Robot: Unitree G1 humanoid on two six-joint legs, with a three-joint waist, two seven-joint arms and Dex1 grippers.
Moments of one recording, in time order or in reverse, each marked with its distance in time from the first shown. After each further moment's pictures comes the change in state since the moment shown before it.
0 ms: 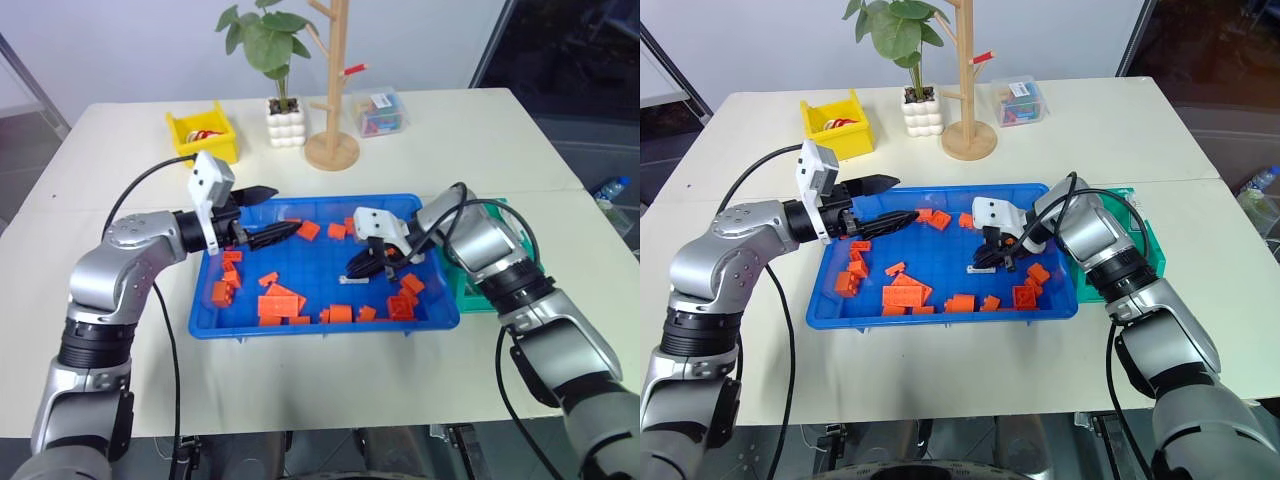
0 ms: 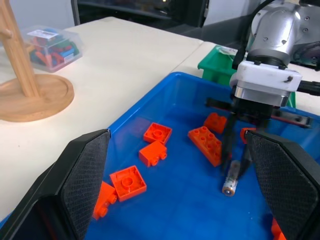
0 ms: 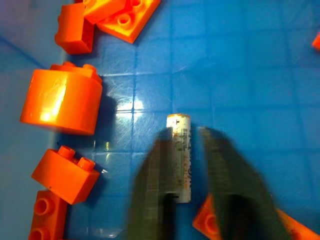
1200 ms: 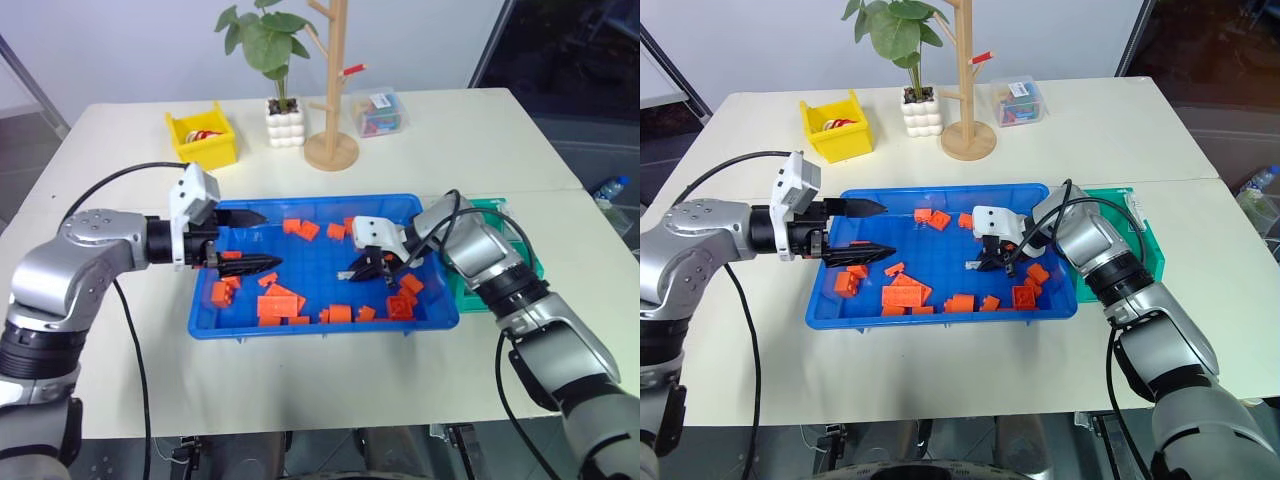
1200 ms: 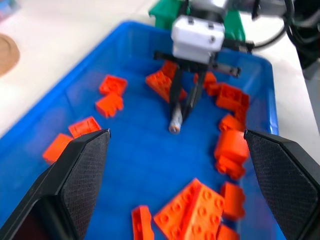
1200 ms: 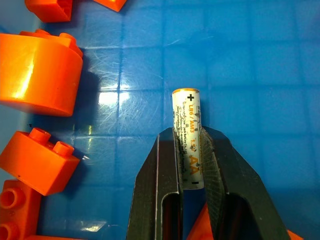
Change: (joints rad) left arm 0.050 0.261 -0.013 -0.122 -0.069 0.152 -0.216; right arm 0.017 0.007 0.028 0.057 -0.060 -0.082 -0.045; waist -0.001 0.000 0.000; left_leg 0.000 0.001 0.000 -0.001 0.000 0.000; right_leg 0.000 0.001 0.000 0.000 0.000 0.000
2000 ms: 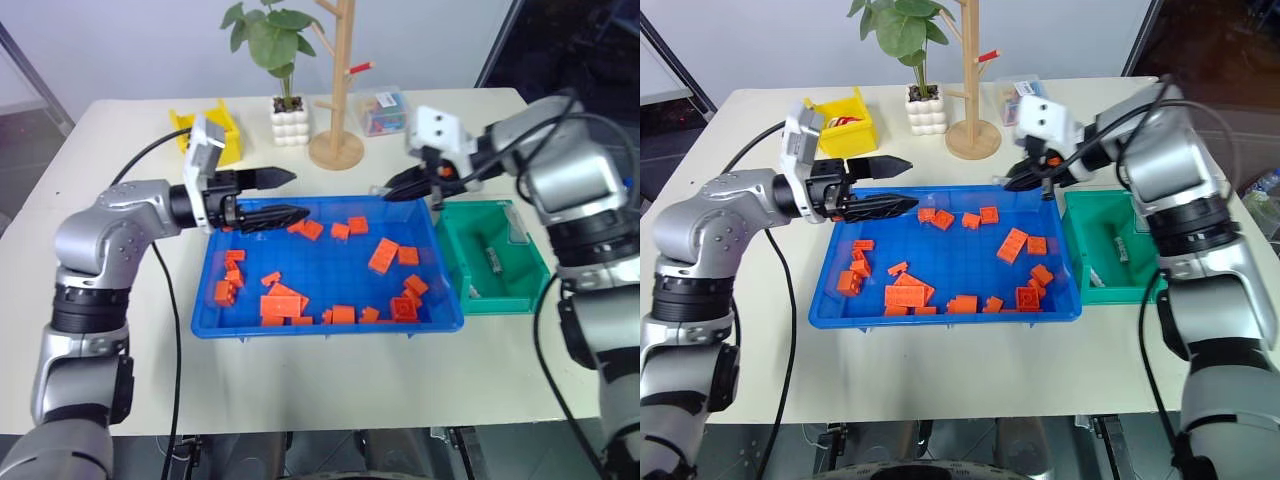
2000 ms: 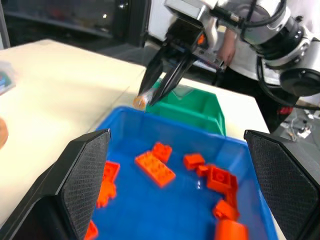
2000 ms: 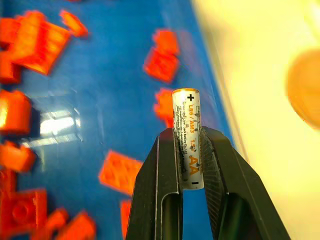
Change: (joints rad) left arm -0.251 -0.269 -0.006 0.285 -0.028 -0.073 -0.009; right arm -0.178 -0.263 -0.232 -0.135 0.084 0.247 0.008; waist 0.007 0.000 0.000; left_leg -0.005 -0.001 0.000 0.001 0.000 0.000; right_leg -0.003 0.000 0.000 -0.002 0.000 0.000
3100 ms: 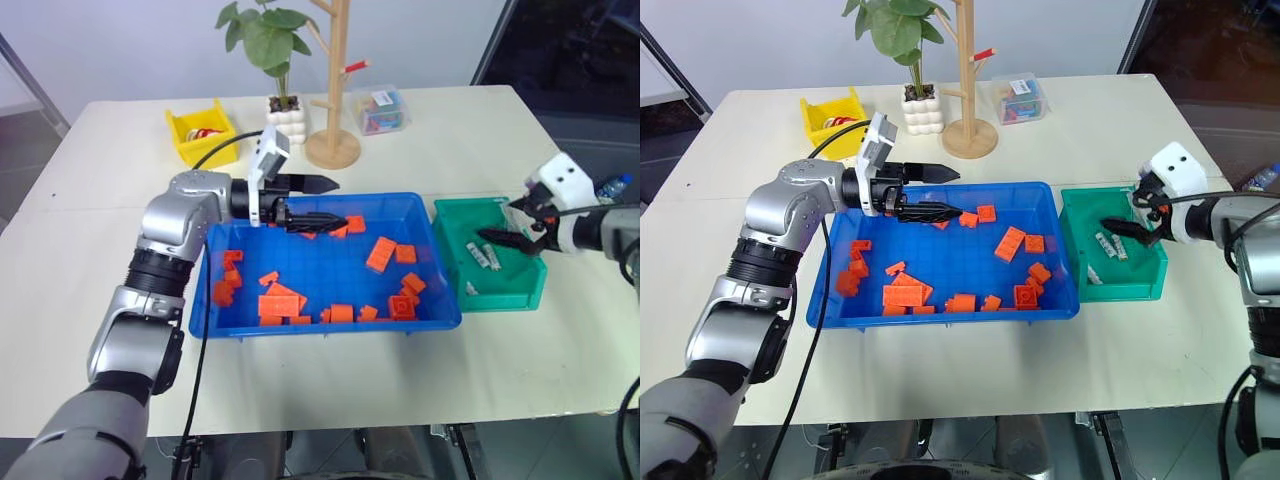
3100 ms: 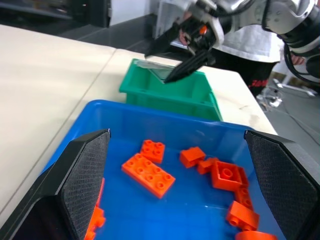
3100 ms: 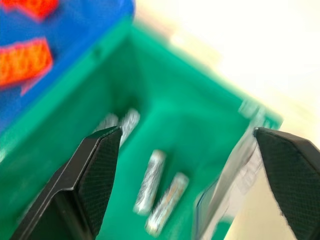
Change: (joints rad) left arm -0.171 -0.155 -0.134 0.304 0.213 -0.183 -0.147; right arm 0.473 -0.132 -0.385 -0.184 0.187 0.208 -0.483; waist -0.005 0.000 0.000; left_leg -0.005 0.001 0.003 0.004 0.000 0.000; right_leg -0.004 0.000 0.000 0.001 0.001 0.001
